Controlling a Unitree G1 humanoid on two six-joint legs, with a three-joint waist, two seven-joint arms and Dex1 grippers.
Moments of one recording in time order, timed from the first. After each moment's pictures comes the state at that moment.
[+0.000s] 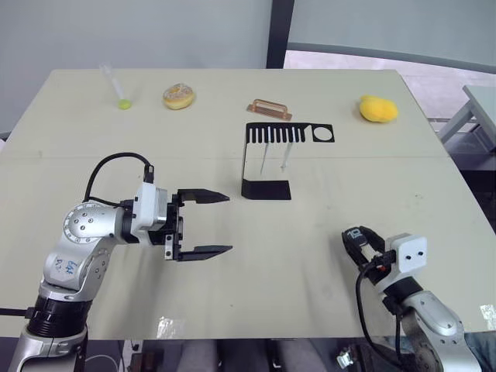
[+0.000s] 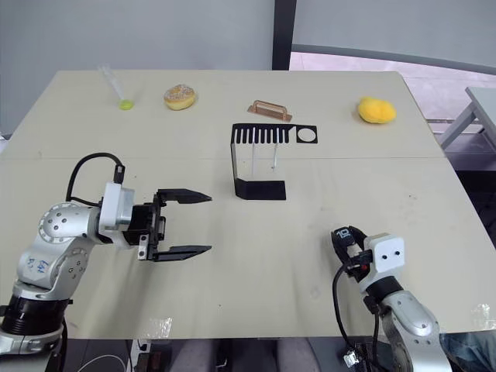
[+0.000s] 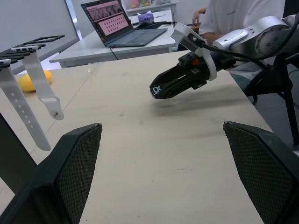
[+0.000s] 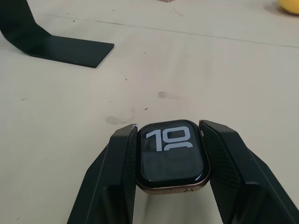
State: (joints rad) left arm -0.30 0.68 0.05 -0.29 -0.56 0.19 -1.16; right arm 0.25 -0.33 -0.20 -0.39 0.29 0.17 0.41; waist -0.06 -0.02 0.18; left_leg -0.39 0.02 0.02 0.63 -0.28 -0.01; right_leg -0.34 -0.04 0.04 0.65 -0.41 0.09
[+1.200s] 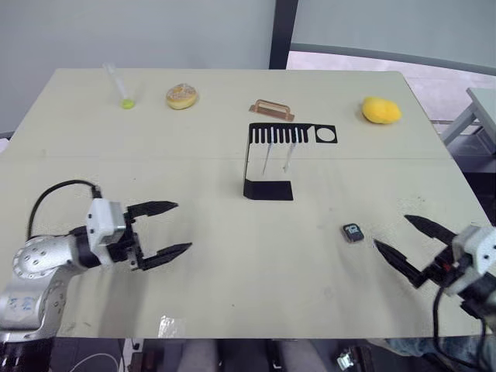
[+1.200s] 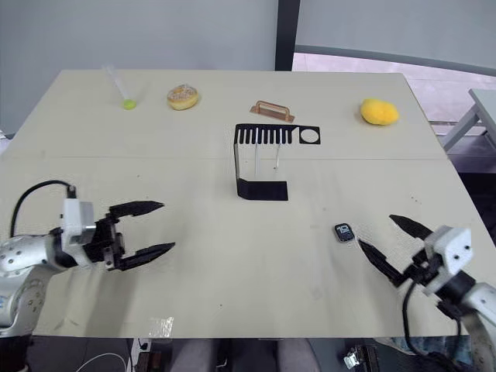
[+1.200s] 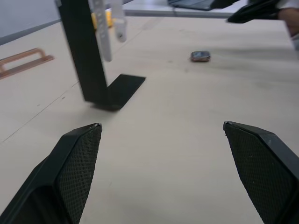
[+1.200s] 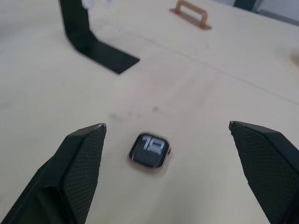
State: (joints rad) left arm 0.09 0.71 0.40 -0.26 -0.51 0.16 -1.02; right arm 0.44 -0.71 -0.54 -0.24 0.53 0.02 0.95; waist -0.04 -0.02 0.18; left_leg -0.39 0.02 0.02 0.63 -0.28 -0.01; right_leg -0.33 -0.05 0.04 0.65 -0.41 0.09
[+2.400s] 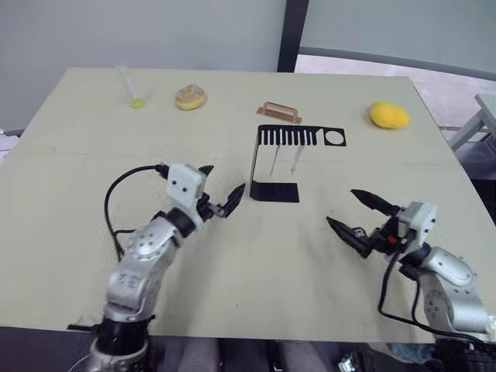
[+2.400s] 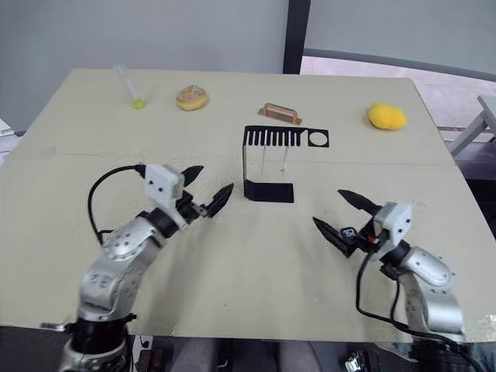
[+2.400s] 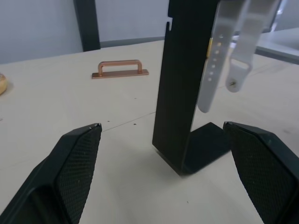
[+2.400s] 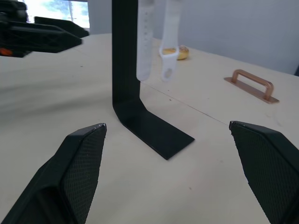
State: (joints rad) left arm -0.30 0.23 -0.06 -0.39 -0.24 0.50 -0.21; right arm -0.06 -0.48 -0.19 -0.11 0.47 -0.07 0.91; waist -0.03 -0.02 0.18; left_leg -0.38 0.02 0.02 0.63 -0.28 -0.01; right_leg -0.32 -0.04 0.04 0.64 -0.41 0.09
